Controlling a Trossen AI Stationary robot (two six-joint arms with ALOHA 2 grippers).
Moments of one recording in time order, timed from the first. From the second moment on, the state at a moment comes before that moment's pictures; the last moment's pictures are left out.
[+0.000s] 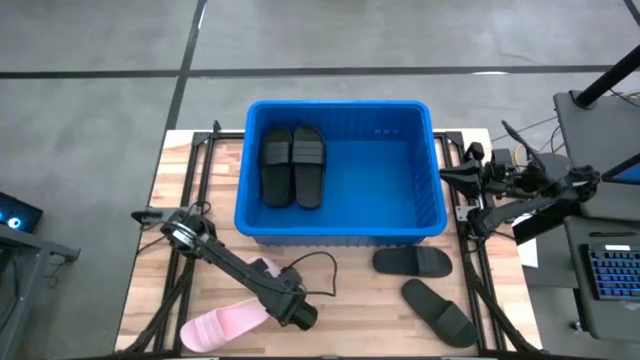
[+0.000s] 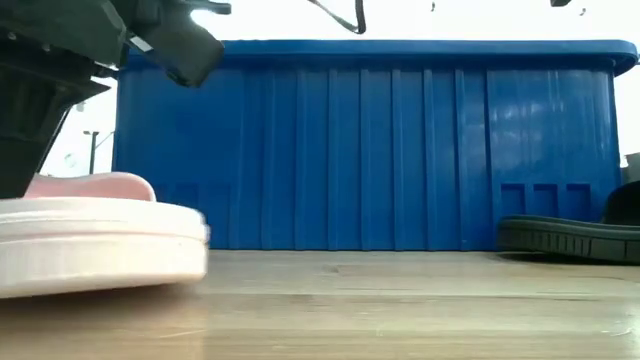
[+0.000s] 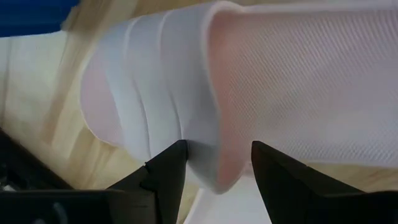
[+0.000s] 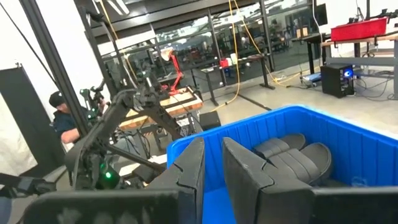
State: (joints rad) left arm -0.58 2.14 1.76 -1.45 0.02 -1.25; right arm 0.29 0.38 0.81 -0.35 0.43 0.23
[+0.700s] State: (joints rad) left arm -0.57 2.13 1.75 -1.57 -0.07 -1.24; right arm 0.29 0.38 0.86 -0.31 0.43 0.15
